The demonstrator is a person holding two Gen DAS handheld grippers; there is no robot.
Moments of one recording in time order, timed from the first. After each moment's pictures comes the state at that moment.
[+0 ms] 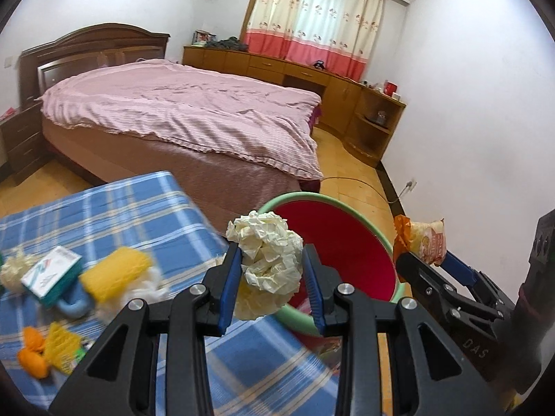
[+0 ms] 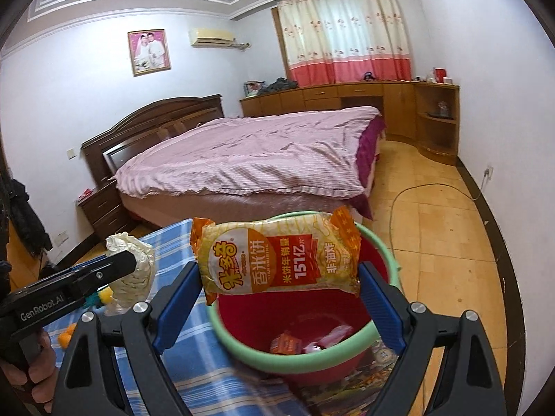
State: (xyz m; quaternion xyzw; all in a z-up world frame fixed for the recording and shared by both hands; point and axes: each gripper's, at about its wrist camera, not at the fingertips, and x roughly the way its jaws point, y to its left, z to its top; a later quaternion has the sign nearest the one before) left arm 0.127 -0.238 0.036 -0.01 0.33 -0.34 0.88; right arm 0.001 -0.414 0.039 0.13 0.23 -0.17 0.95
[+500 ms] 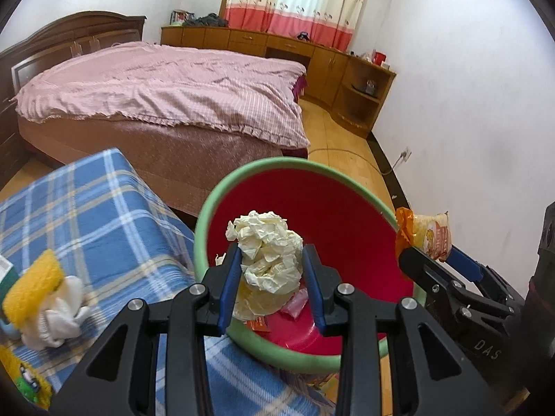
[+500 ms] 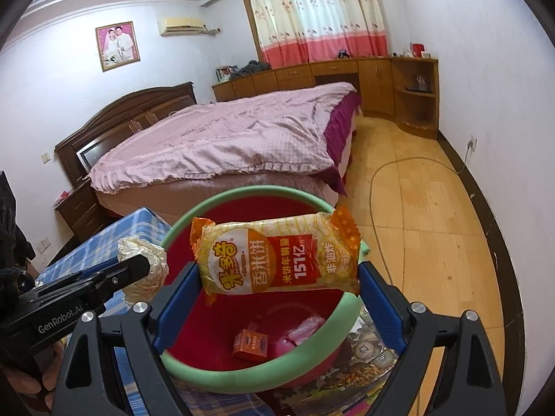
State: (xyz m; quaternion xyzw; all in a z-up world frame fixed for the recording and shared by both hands) left arm 0.150 -0.310 -0.018 0.02 0.37 -0.37 0.85; right arm 0.020 -0.469 -0.010 0.17 0.27 -0.20 0.93
